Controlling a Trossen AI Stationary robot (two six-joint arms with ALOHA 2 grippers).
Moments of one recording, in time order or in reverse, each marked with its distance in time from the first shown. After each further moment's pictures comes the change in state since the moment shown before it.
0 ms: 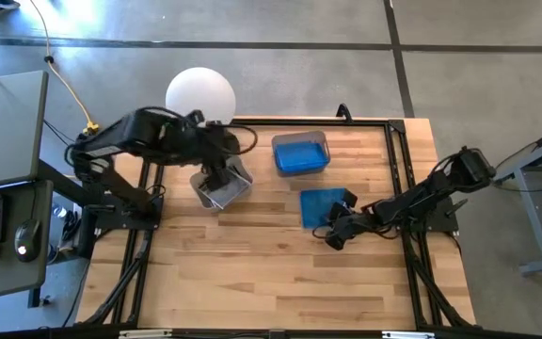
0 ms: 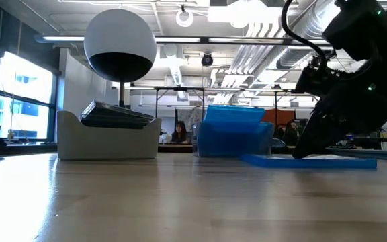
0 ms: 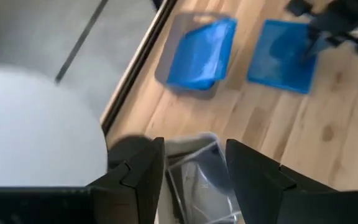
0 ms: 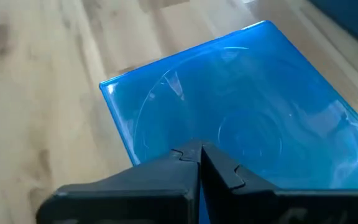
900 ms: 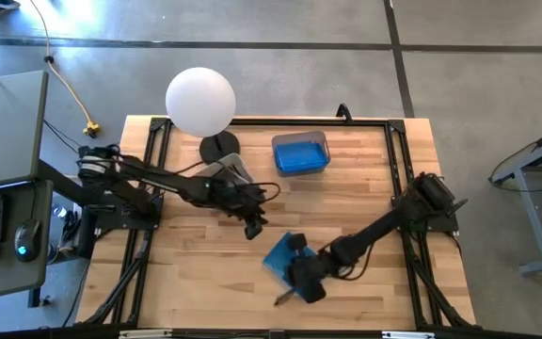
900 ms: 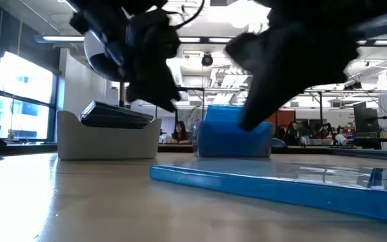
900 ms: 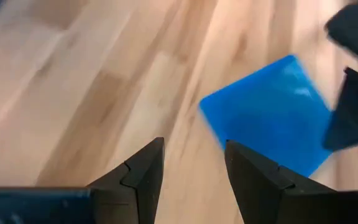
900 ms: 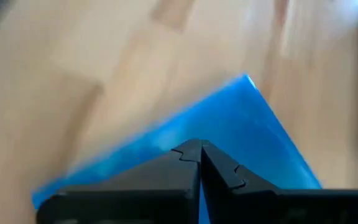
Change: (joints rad) left arm -0.007 0.012 -1.201 1.439 0.502 -0.209; right arm 0.197 0.423 0.795 -0.390 -0.223 -0.490
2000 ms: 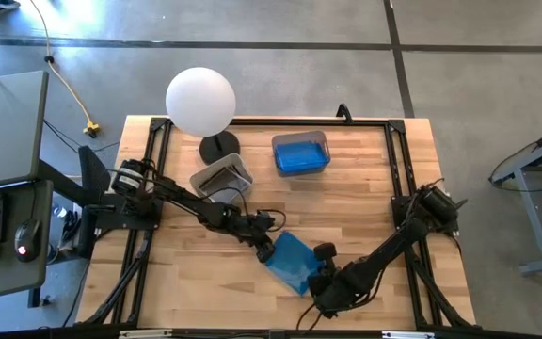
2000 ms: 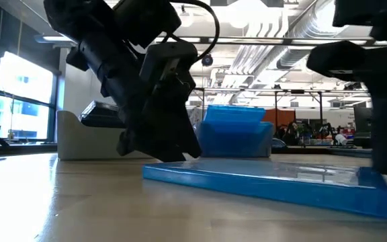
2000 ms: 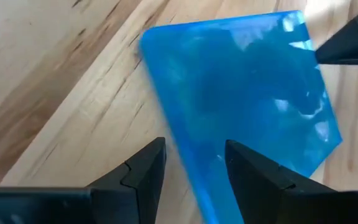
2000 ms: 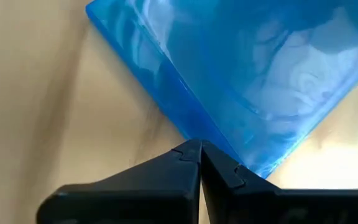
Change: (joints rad) left arm -0.157 0.314 0.005 0.299 0.024 -0.359; right arm 0.183 0.057 0.068 -0.493 0.094 0.355
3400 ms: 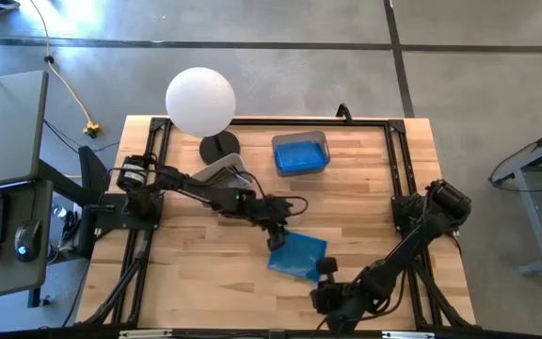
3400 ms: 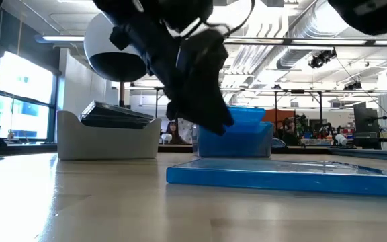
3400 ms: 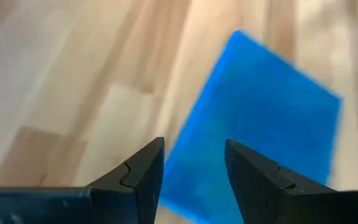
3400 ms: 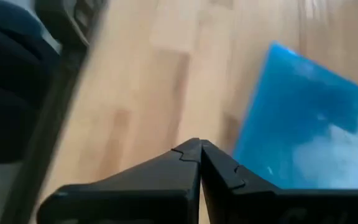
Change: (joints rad) left arm 0.121 0.007 0.243 -0.234 -0.013 0.444; right arm 0.100 -0.107 -0.003 0.244 0.104 0.067
